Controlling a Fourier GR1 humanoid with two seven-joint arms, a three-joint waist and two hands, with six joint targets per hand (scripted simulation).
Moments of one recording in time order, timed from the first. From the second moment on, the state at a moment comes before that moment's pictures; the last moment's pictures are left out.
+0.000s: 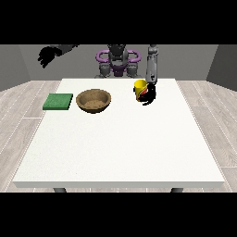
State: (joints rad) left arm -0.38 0.09 0.18 -0.72 -0.06 0.21 -0.74; right arm -0.19 -0.30 -0.33 -1.59 -0.37 0.25 0.02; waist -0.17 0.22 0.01
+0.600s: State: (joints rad) left arm -0.49 0.06 -0.03 -0.71 -0.36 0.48 -0.42; right arm -0.16 -0.38 -0.40 -1.39 -0.40 0.31 0.06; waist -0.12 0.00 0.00
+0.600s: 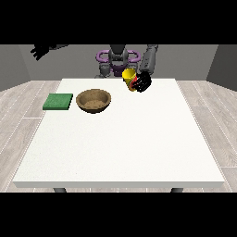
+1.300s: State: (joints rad) left arm -0.81 0.02 -0.37 -0.55 -0.94 0.56 0.22; right arm -0.17 -0.40 -0.42 -1.21 -0.41 0.39 0.01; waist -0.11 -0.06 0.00
